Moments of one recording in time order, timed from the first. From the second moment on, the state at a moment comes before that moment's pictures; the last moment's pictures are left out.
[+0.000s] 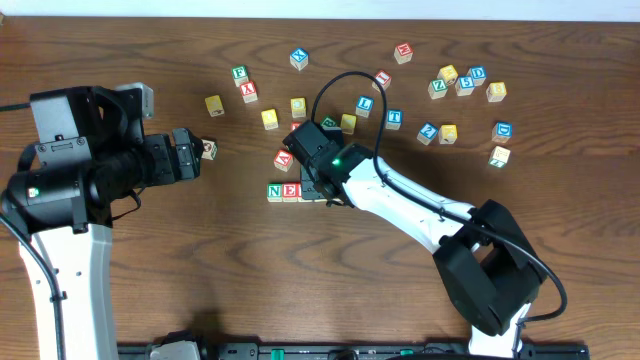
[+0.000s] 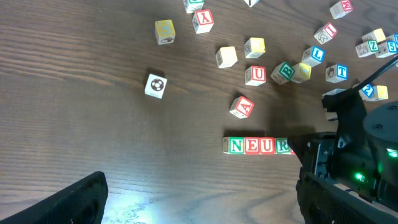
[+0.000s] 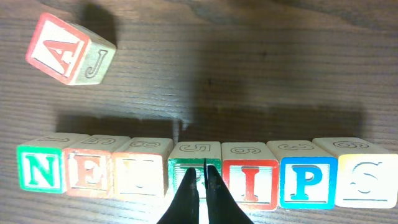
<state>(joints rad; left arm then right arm) 0.19 1.23 1.40 -1.14 0.32 -0.01 0.77 1.96 1.40 -0.67 0.13 0.69</state>
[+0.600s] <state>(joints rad) 0.19 1.23 1.40 -1.14 0.32 -0.01 0.77 1.96 1.40 -0.61 0.15 0.68</state>
